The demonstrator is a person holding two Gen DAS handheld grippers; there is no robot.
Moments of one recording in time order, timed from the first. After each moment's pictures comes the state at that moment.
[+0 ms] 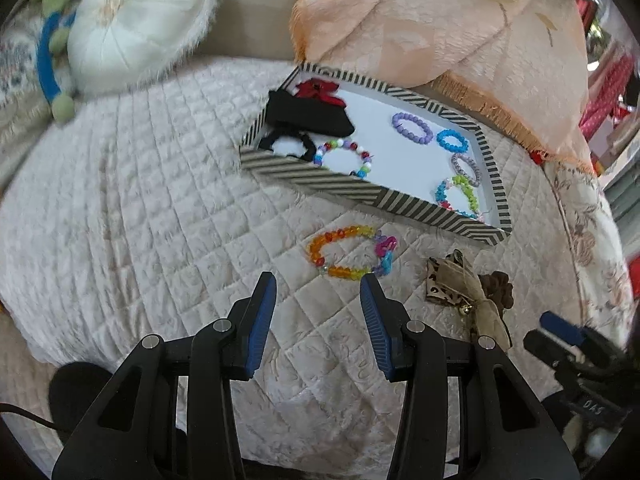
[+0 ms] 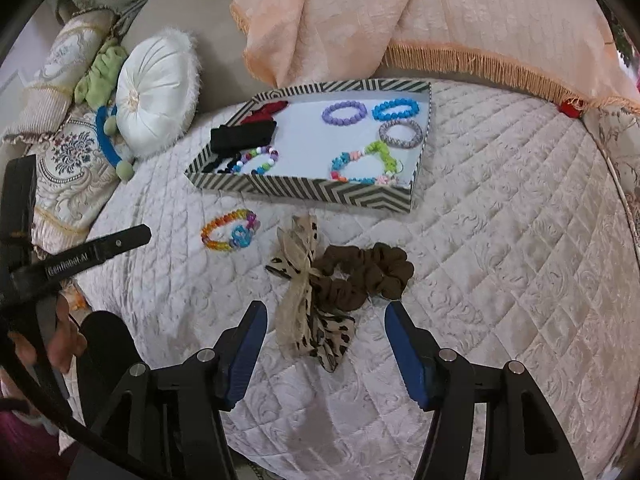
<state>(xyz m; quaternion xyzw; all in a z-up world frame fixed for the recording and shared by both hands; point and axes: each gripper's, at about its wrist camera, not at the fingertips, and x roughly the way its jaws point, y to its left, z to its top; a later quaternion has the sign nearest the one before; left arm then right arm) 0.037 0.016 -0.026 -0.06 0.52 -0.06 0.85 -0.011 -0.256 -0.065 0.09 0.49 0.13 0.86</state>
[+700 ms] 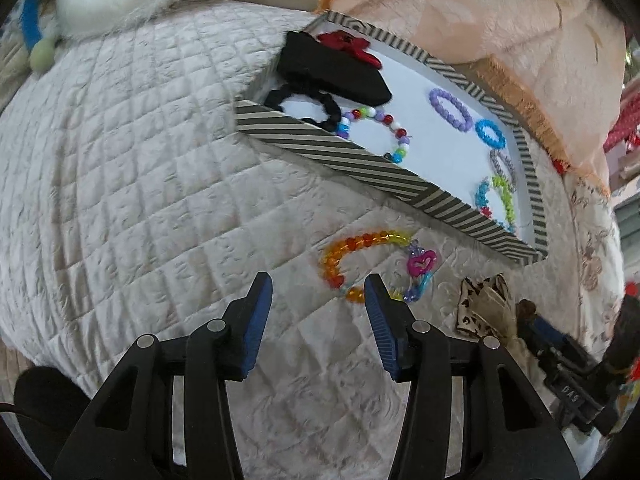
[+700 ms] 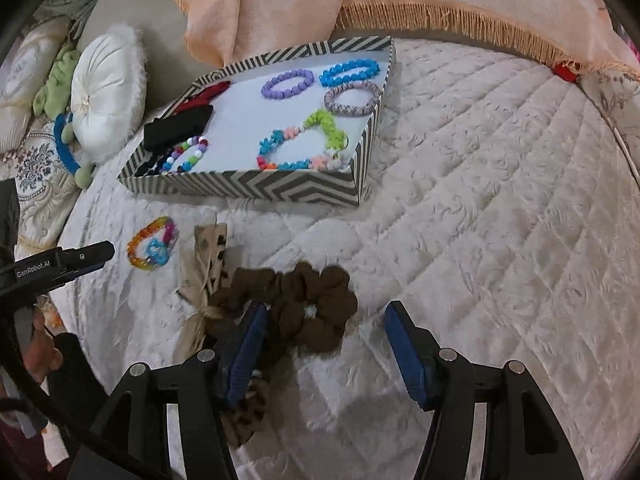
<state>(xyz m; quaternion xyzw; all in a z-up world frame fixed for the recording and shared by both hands) 0.090 0.015 -0.078 -0.09 0.57 -0.05 0.81 0.043 -0.286 -0.119 0.11 0.51 0.09 0.85</state>
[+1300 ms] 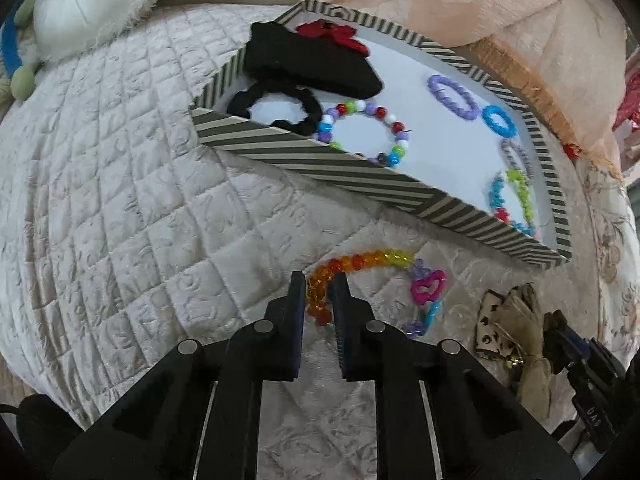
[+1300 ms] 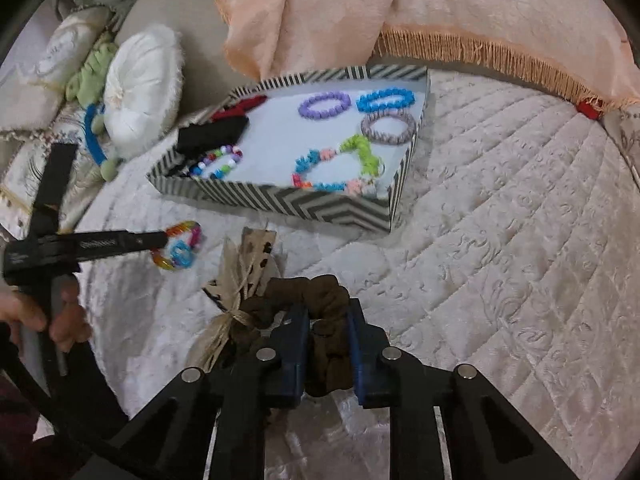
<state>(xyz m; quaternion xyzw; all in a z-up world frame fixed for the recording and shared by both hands) 0.113 -0.003 -0.098 -0.07 0.57 -0.07 0.82 0.029 -0.280 -0.103 0.08 0.47 0.14 0.87</state>
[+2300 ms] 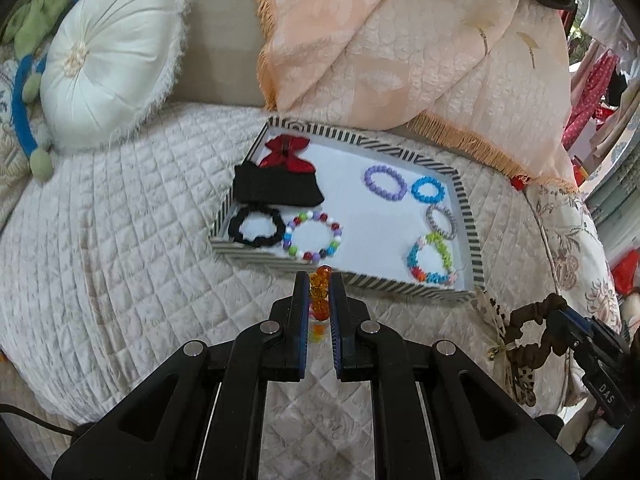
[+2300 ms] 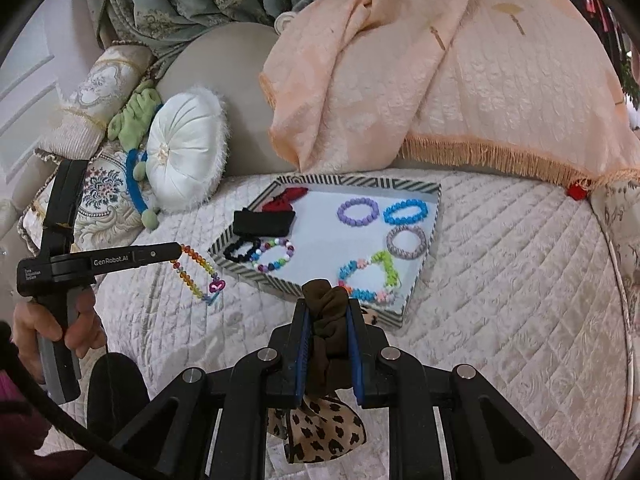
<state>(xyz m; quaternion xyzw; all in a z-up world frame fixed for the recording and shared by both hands) 0.091 -0.006 0.024 -0.04 0.48 -0.10 0.87 0.020 -0.278 -0.001 0.08 0.37 0.16 0.91</state>
